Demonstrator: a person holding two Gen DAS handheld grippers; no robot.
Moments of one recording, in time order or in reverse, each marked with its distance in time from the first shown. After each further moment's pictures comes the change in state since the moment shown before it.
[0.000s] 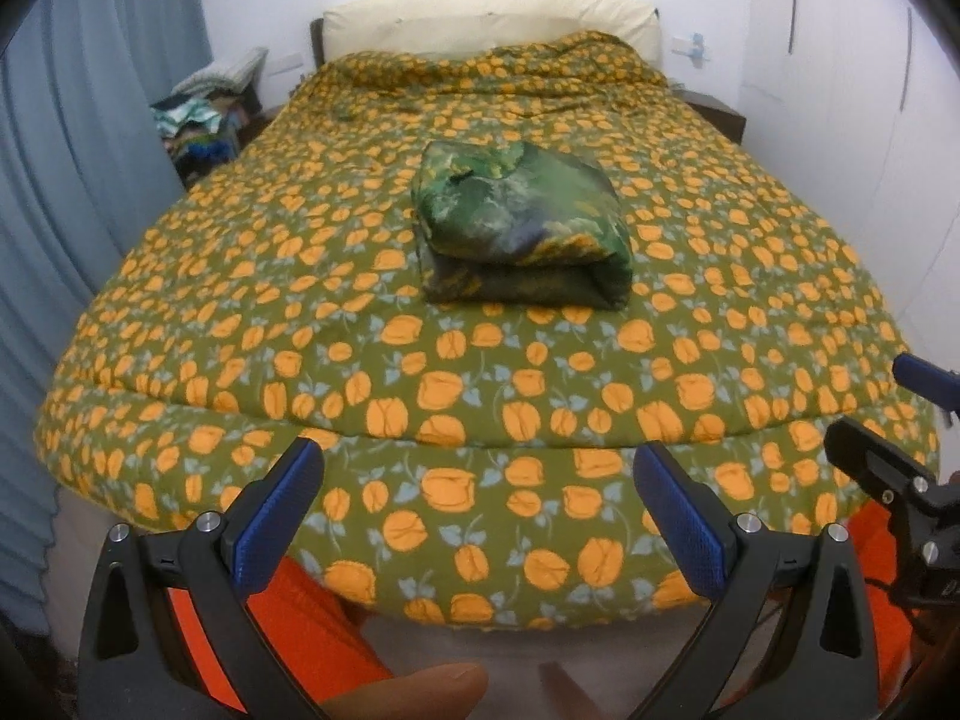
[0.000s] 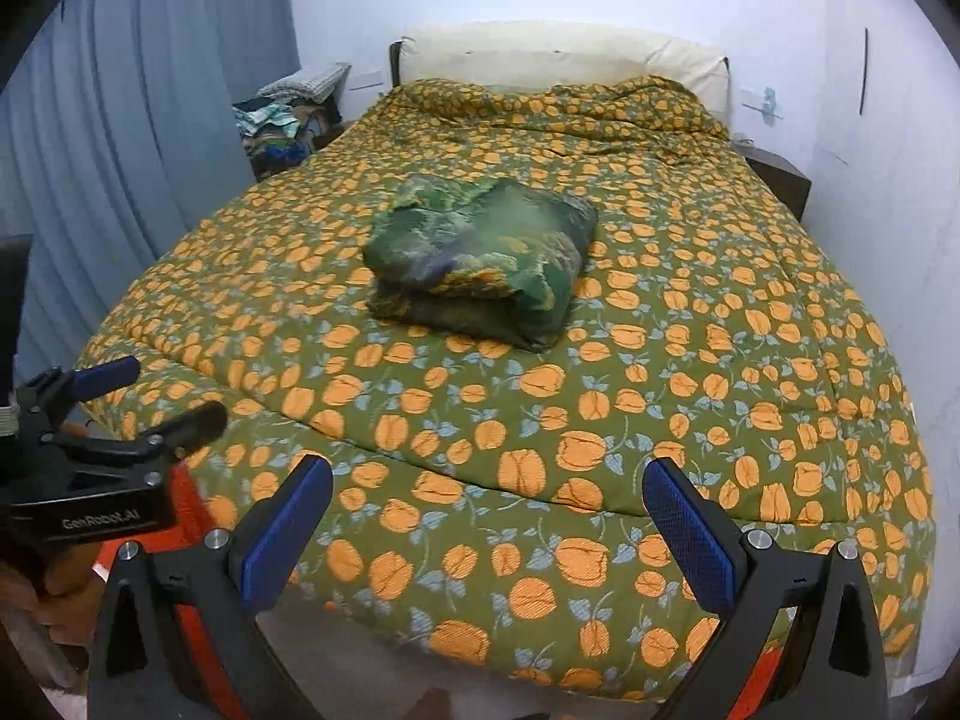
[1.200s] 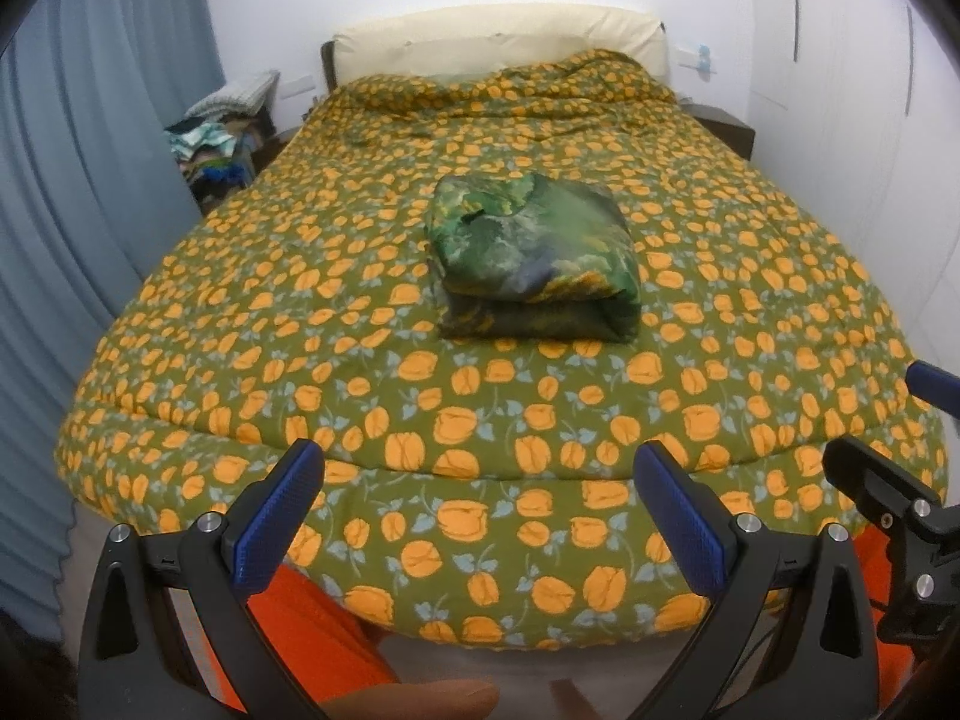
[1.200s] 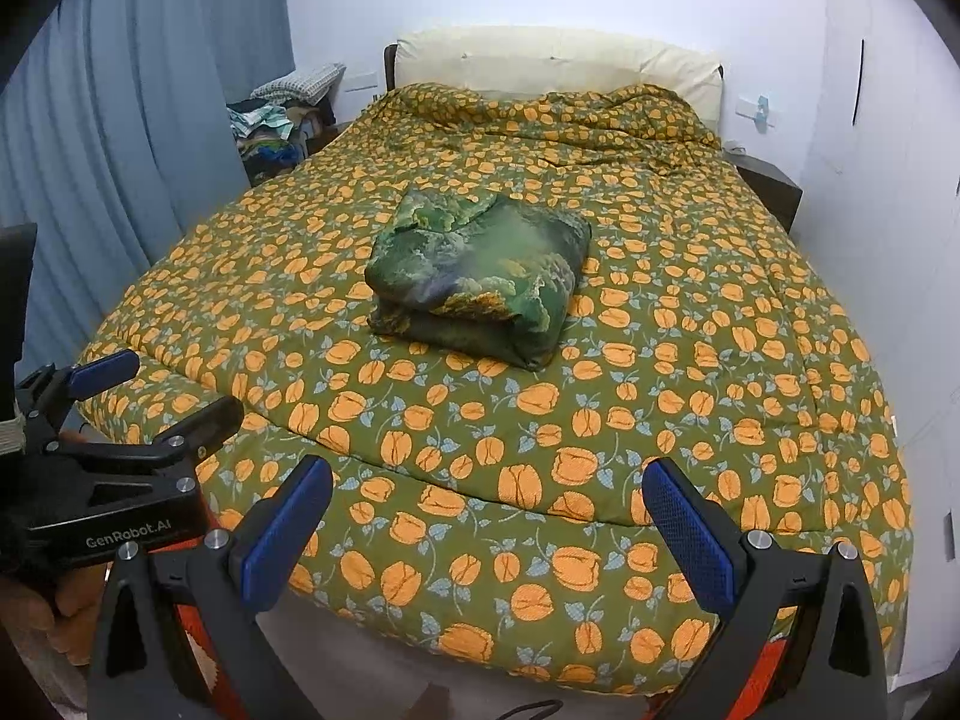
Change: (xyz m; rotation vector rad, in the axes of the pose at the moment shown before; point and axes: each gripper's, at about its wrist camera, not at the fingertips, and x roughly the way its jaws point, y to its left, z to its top) left arm -0.012 -0.003 0.021 0.013 -0.042 0.038; right arm -0.016 0.011 0.023 0.009 0.003 -0.035
